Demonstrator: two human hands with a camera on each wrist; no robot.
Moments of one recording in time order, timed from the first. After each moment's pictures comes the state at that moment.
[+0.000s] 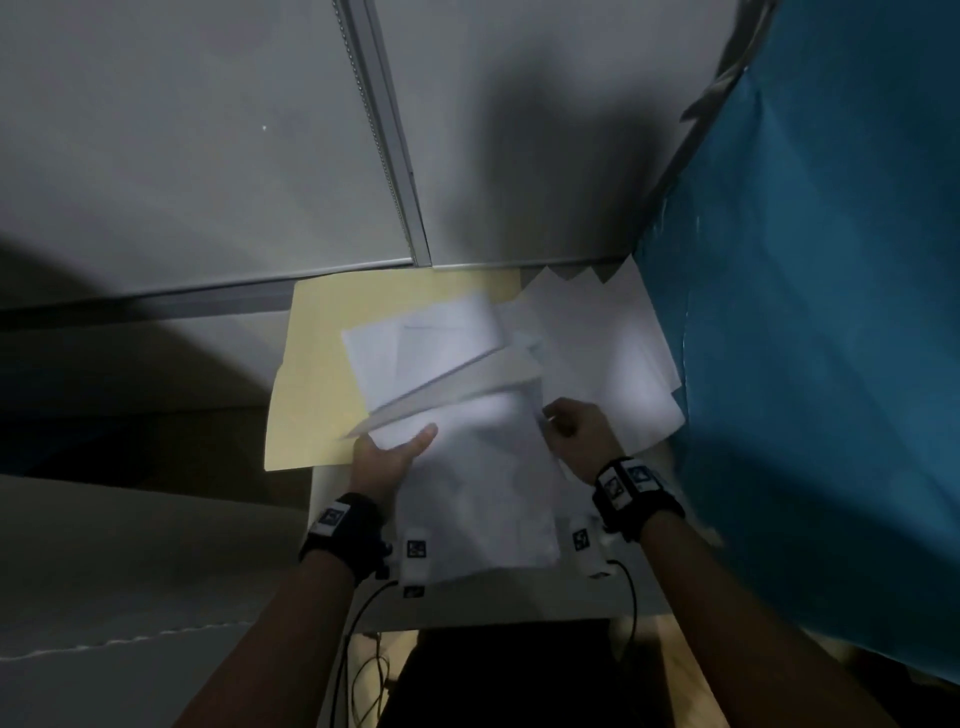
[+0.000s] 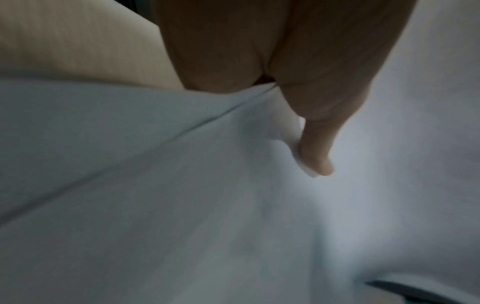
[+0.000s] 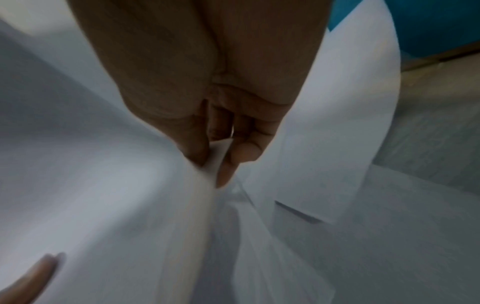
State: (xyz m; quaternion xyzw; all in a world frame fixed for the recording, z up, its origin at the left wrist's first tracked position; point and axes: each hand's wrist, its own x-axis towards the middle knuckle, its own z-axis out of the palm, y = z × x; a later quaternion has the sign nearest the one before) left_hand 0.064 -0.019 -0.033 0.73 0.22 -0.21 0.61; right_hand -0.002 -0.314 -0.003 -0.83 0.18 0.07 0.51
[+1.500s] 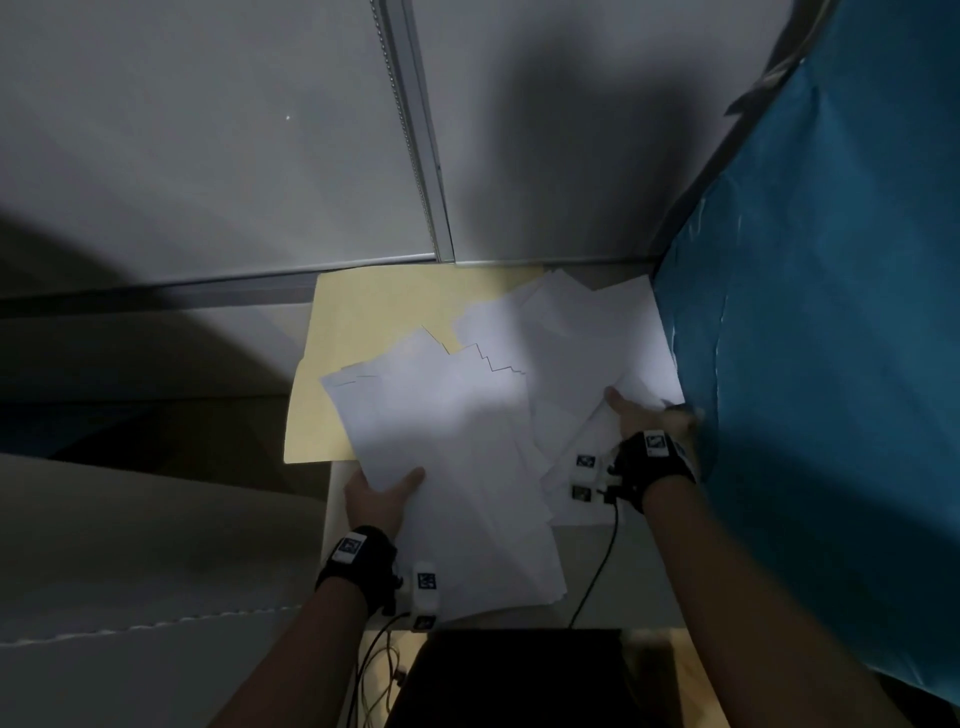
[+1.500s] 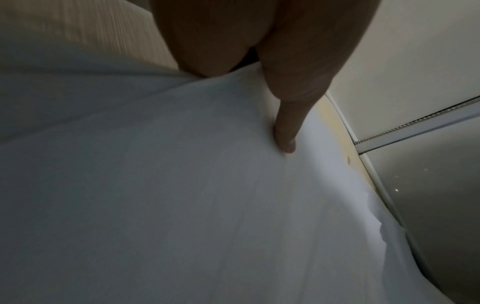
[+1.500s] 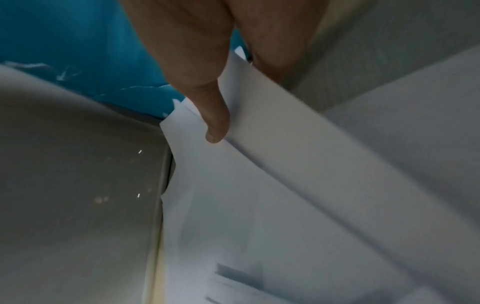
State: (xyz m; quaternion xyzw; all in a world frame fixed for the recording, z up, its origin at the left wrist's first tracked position) left_hand 0.024 0.011 -0.059 0.74 0.31 -0.11 0.59; right_hand 0.027 -0.351 -0.009 -0.58 0.62 -0.02 0.53
